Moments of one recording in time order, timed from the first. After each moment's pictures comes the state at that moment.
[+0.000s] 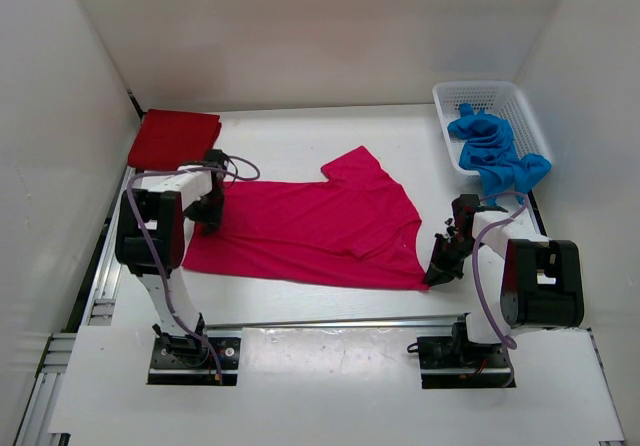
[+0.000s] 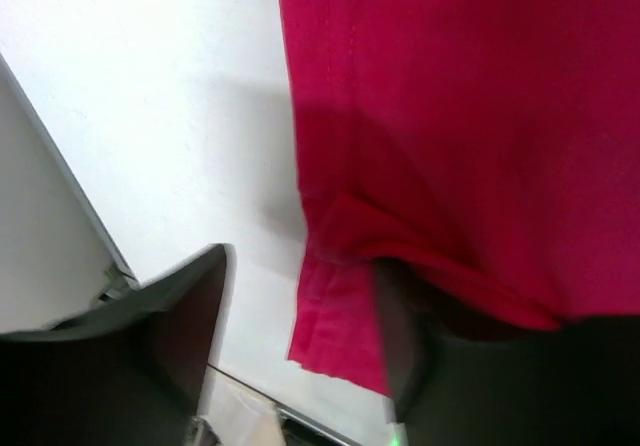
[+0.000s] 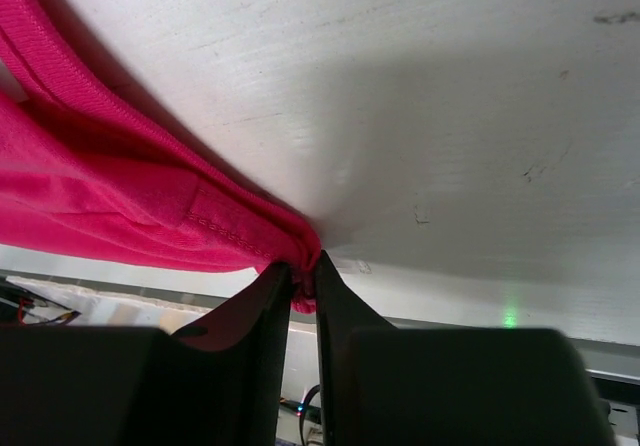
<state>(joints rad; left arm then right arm) -0.11 1.85 1.17 -0.77 -0.49 0.01 0.01 1.46 0.70 -0.84 -0.31 0.36</state>
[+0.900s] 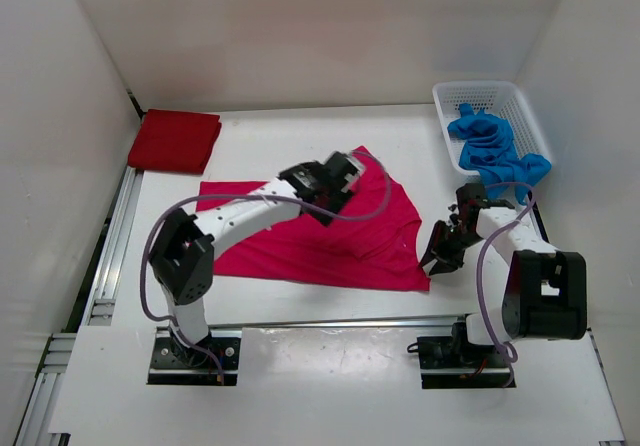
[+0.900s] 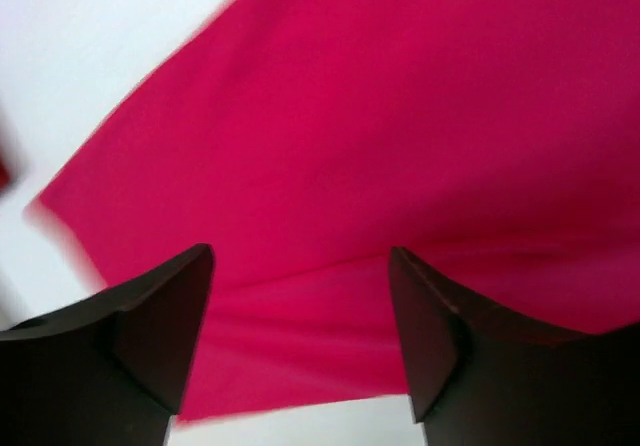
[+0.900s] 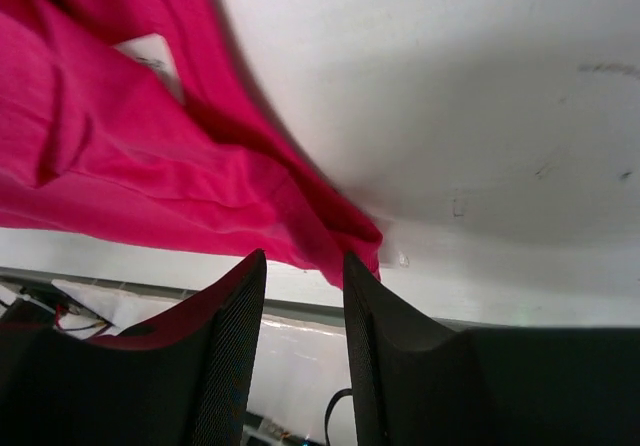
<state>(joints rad) -0.79 1.79 1.48 -0.78 -0.49 0.00 0.01 1.39 0.79 -0.86 -0.32 0.37</state>
